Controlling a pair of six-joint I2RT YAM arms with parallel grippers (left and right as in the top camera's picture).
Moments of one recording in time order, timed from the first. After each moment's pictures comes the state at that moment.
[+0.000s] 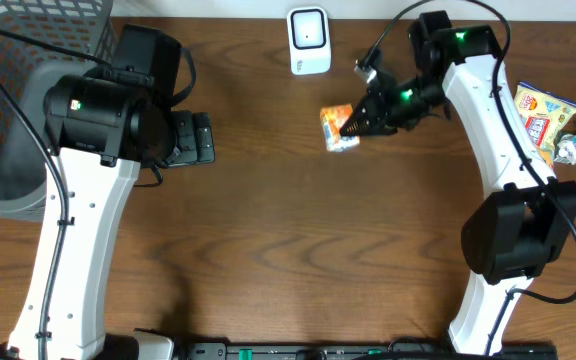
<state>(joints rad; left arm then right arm) -0.23 1.54 1.88 -1.61 -0.14 -0.36 0.17 2.06 1.97 -1.43 -0.82 -0.14</state>
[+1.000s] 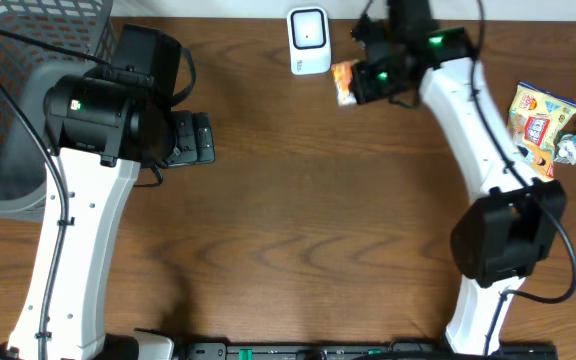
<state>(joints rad) -0.23 1.54 1.88 -1.61 -0.14 -0.36 0.28 2.06 1.97 -0.96 -0.18 -0.02</state>
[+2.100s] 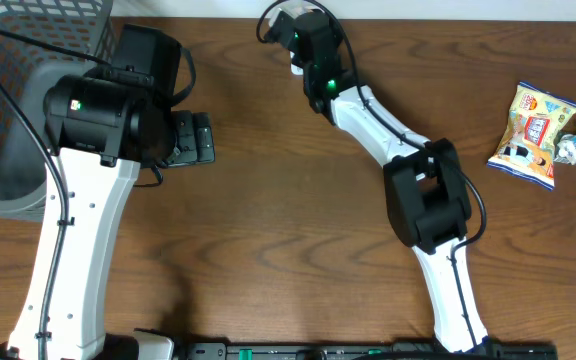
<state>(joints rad) -0.23 1.54 1.88 -1.61 -0.14 -0.36 0.46 2.41 1.96 0.01 0.42 -0.89</state>
